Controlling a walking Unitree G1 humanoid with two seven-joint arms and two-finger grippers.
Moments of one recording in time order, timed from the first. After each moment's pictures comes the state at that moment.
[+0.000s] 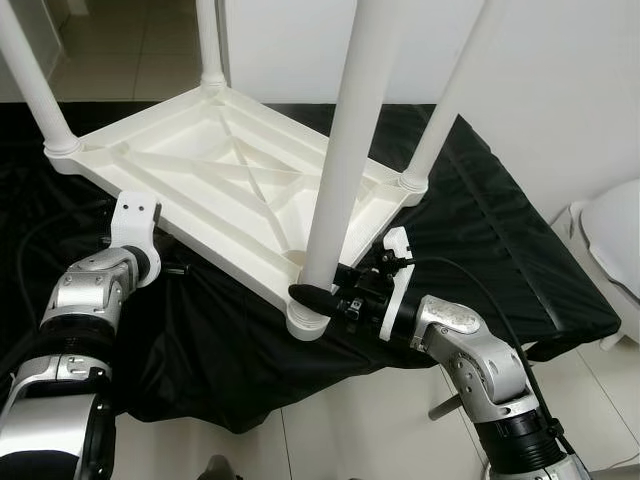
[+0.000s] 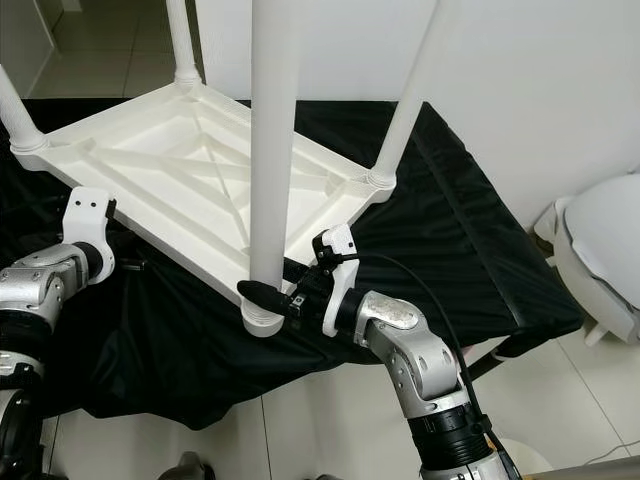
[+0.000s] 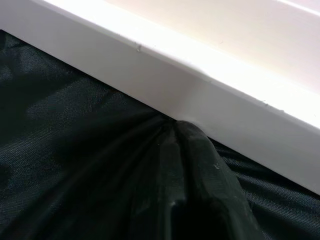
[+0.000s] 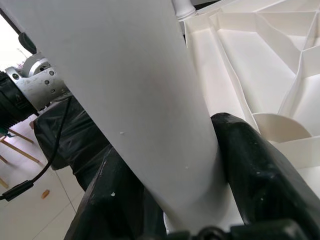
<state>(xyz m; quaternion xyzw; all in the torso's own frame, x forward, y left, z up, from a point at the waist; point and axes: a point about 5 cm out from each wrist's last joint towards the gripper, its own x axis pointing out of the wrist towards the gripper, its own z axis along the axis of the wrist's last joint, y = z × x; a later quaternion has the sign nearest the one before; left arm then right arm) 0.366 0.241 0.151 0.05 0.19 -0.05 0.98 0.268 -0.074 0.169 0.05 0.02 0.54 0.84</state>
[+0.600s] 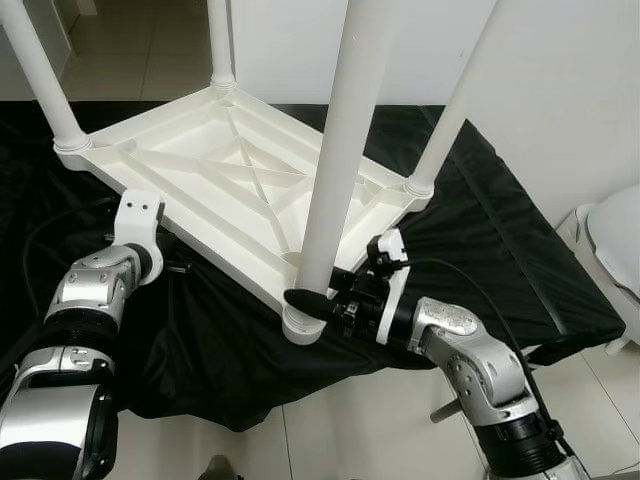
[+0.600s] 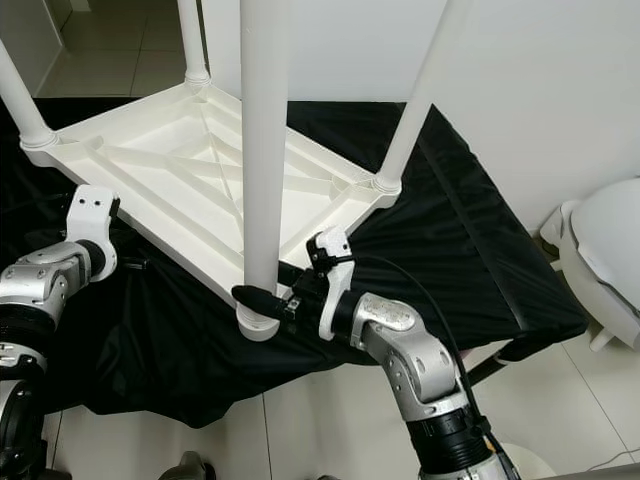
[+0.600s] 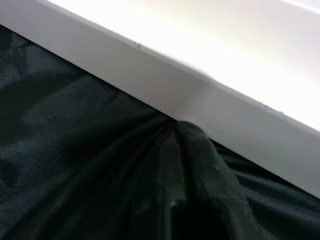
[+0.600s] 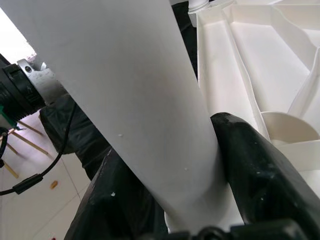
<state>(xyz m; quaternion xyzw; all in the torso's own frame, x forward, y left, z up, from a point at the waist) 0.370 0.241 0.150 0.07 0.19 -0.05 0.98 0.260 -0.071 0.169 0.04 0.03 0.55 0.83</state>
